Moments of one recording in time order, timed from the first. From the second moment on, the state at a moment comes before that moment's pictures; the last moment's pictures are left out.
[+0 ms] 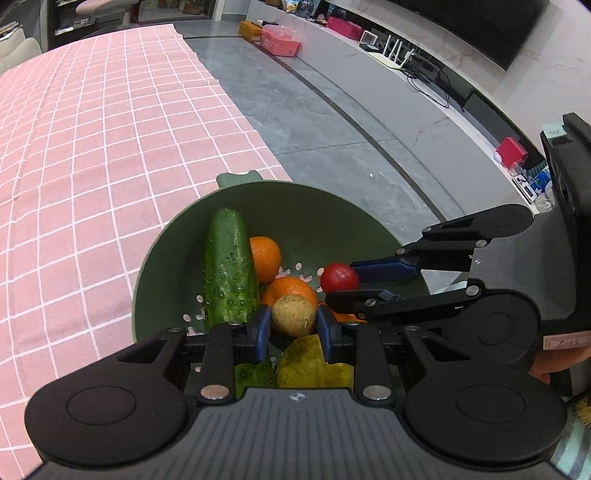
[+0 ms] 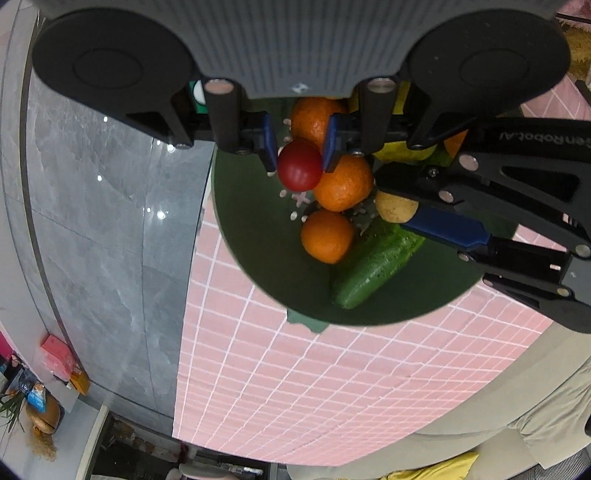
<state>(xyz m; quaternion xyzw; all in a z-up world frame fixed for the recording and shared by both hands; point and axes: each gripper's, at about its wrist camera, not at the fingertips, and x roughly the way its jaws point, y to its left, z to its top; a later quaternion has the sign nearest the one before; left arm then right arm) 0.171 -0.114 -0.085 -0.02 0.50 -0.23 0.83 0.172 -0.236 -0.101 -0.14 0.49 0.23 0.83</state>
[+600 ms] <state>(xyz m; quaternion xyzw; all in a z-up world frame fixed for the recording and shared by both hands) 0.145 -0.088 -0.031 -0.02 0.44 -0.20 0.88 0.146 -0.244 -0.053 -0.11 0.45 0.21 0.86</state>
